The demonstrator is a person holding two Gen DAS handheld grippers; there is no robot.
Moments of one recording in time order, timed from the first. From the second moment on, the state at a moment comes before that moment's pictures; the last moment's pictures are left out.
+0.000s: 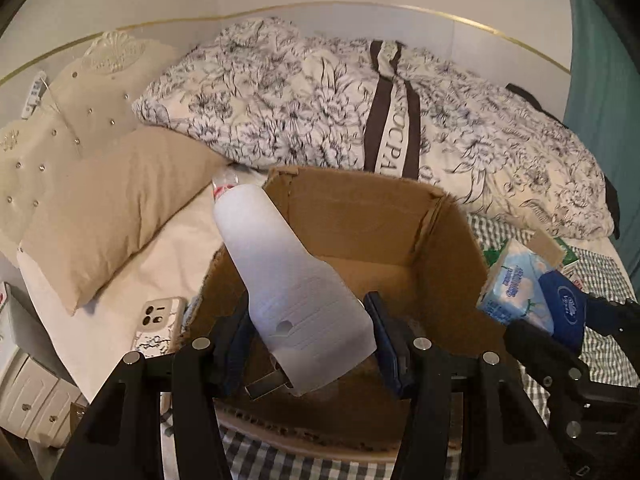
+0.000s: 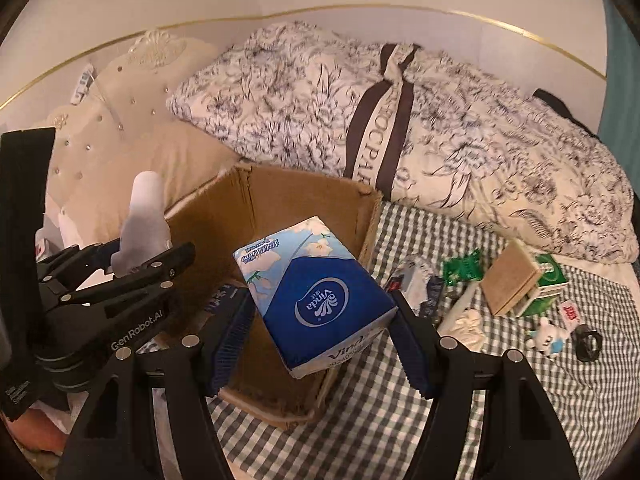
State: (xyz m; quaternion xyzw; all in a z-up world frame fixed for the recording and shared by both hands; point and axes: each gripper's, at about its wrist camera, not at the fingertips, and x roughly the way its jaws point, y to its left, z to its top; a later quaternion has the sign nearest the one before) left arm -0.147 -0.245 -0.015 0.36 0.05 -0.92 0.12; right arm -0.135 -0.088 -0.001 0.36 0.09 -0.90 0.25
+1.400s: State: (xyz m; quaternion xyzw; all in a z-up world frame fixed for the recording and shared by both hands) left arm -0.081 -0.119 0.055 0.30 0.01 -0.95 0.09; right arm -0.080 0.067 0.059 0.27 0.01 -0.95 0.17
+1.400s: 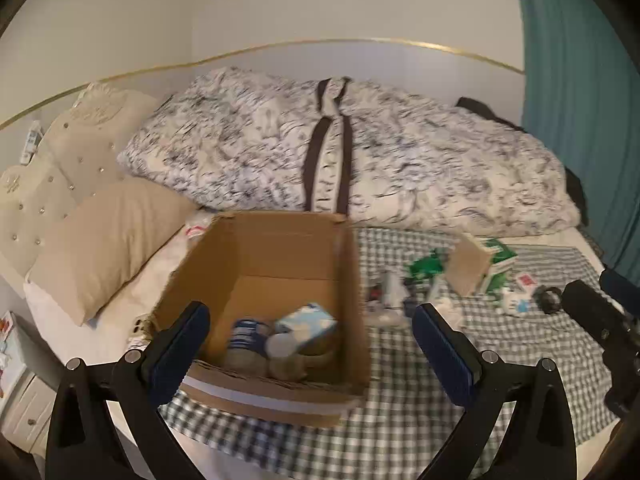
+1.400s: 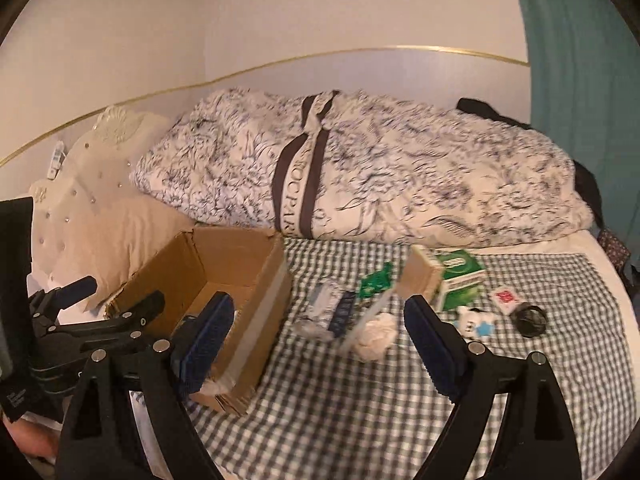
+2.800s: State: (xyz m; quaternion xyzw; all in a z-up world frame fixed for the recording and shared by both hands) left arm -0.183 0.145 -0.079 0.41 -0.01 -0.91 -0.04; right arm -0.129 0.332 -0.058 0.36 -0.05 -0.93 0.02
